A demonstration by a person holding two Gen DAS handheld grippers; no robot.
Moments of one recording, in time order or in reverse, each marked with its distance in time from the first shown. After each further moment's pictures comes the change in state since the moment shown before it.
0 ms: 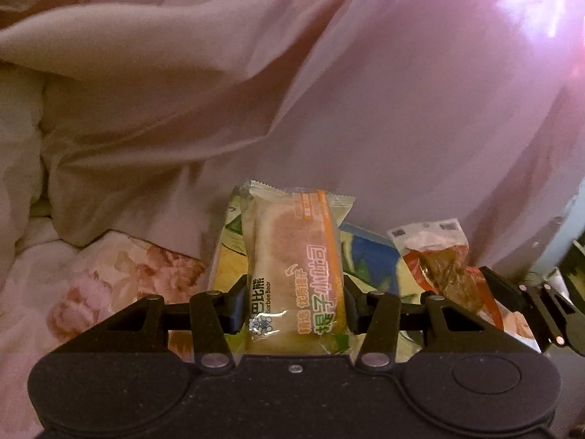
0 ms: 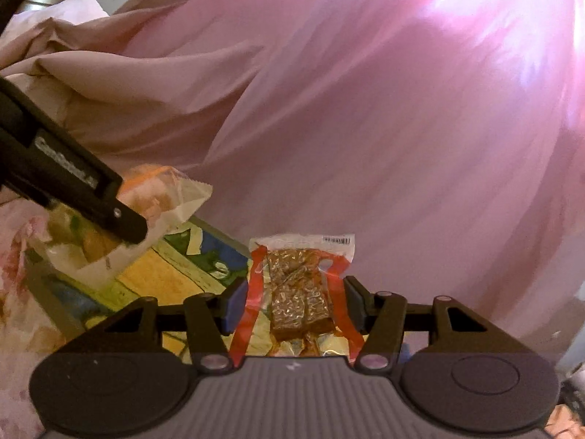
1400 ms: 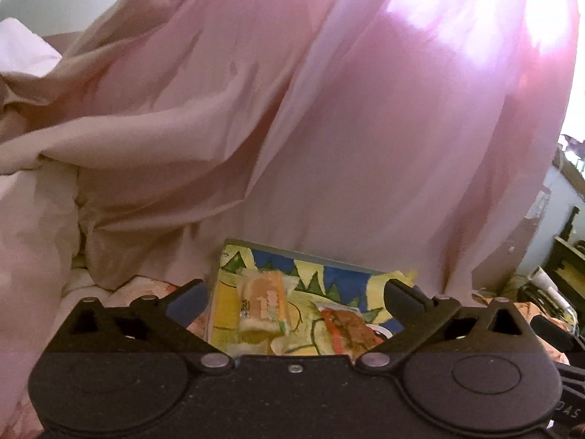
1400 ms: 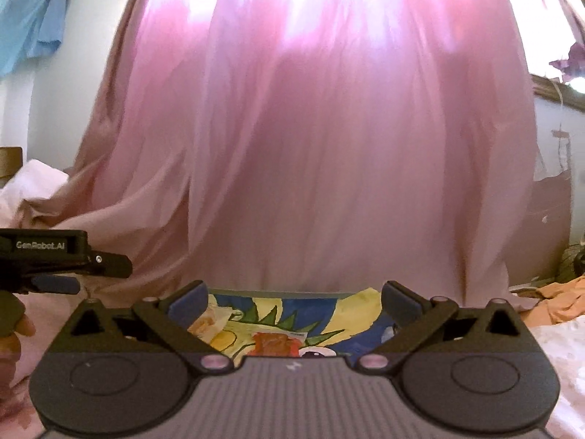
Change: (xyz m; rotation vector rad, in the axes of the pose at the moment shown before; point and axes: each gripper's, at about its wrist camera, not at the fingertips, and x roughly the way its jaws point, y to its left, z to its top) left arm -0.120 -0.035 -0.019 0.123 -0.168 -0.017; right arm -0.137 -0.081 -0.011 0.496 -0.126 0.026
